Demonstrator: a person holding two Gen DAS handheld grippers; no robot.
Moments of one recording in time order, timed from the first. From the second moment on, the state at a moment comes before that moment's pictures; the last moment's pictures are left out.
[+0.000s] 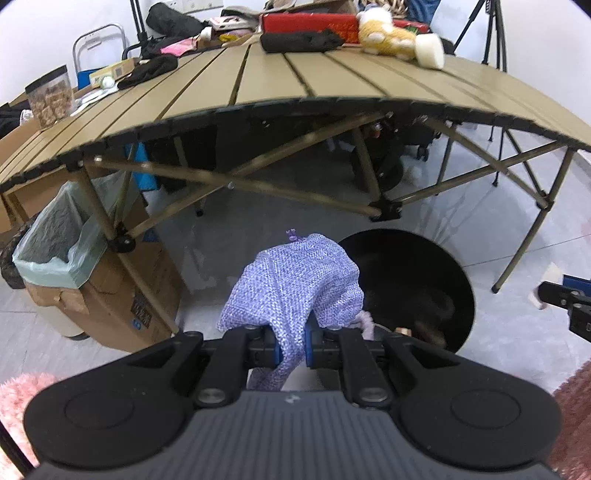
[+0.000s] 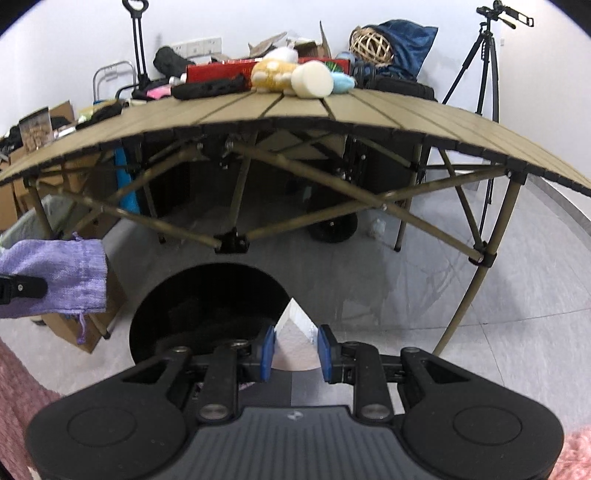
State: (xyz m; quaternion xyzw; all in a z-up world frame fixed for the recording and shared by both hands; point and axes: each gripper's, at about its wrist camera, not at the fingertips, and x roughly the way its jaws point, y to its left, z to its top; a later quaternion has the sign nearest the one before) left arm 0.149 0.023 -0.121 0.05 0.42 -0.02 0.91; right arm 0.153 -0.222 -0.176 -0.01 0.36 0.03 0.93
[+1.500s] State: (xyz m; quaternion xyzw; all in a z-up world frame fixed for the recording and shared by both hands) left arm 0.181 0.063 -0.162 0.04 0.48 0.06 0.87; right arm 0.249 -0.142 -0.211 -0.04 0.43 0.08 0.90
